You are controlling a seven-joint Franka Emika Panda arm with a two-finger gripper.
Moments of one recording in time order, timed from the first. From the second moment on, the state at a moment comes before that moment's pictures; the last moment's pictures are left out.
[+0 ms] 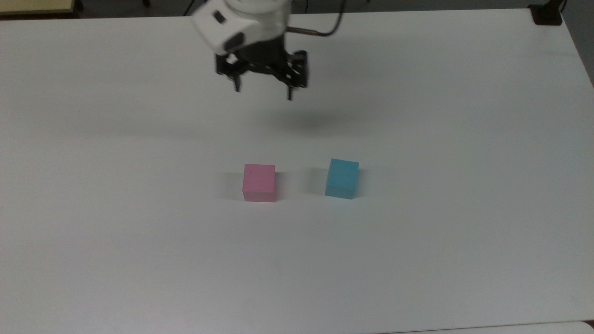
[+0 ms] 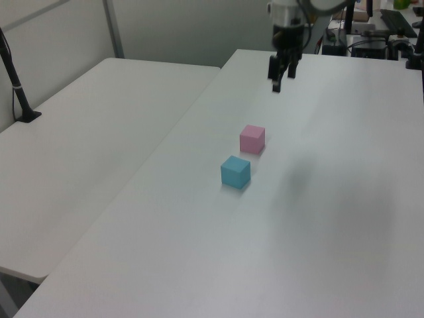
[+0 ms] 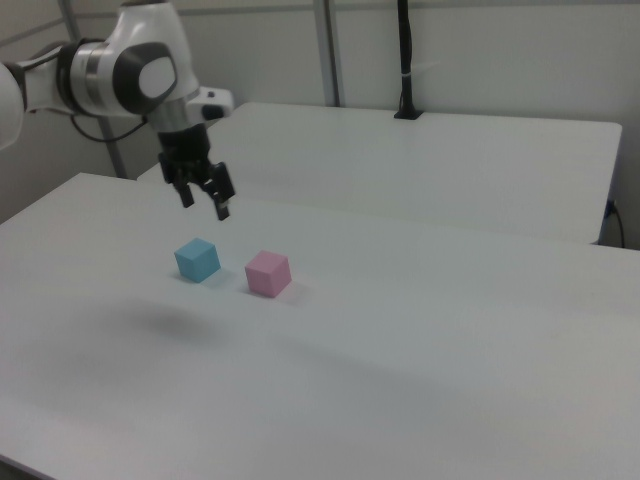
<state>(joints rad) 0.10 0.21 0.02 -1.61 -0.04 1.85 0.29</state>
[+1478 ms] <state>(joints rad) 0.29 0.53 0.02 -1.58 -0.08 2.23 0.56</state>
